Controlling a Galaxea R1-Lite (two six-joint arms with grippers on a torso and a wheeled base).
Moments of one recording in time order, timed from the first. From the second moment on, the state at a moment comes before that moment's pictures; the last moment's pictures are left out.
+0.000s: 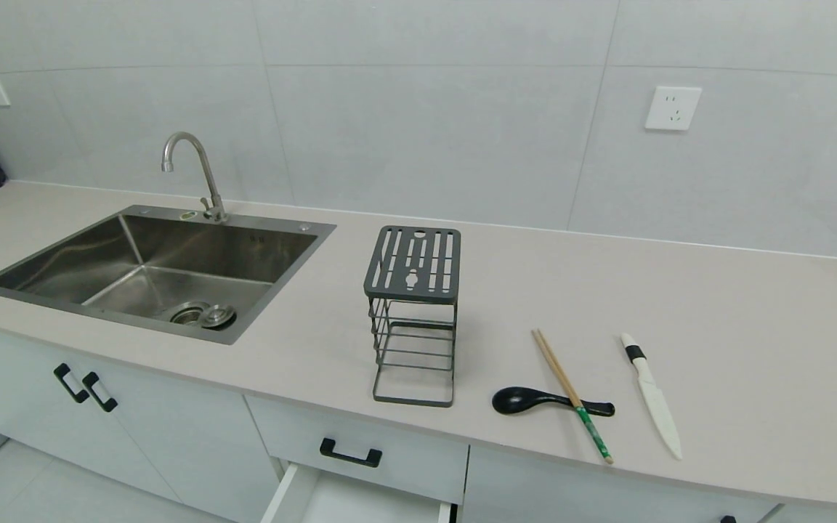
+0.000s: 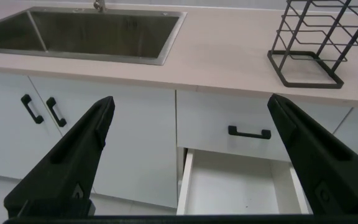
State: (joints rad) left arm 0.00 0.00 0.00 0.00 -0.06 0.01; right arm 0.00 0.00 0.00 0.01 0.01 0.01
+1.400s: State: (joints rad) left arm 0.00 0.00 0.00 0.00 -0.06 0.01; right arm 0.00 0.01 -0.05 -0.05 0.09 -0.04
